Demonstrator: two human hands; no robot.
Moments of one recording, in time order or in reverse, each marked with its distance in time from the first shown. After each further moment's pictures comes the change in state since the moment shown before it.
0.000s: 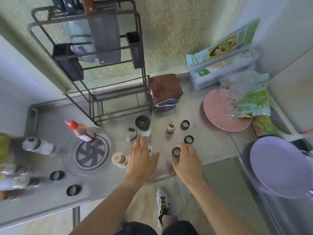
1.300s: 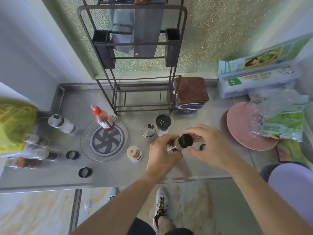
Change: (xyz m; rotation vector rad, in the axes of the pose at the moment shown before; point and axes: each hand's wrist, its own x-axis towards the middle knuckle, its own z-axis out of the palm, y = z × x) left_hand 0.003 0.020 -0.012 -0.543 0.188 -0.038; right_hand 0.062 -0.053 -0.113 0.223 -0.272 -0.577
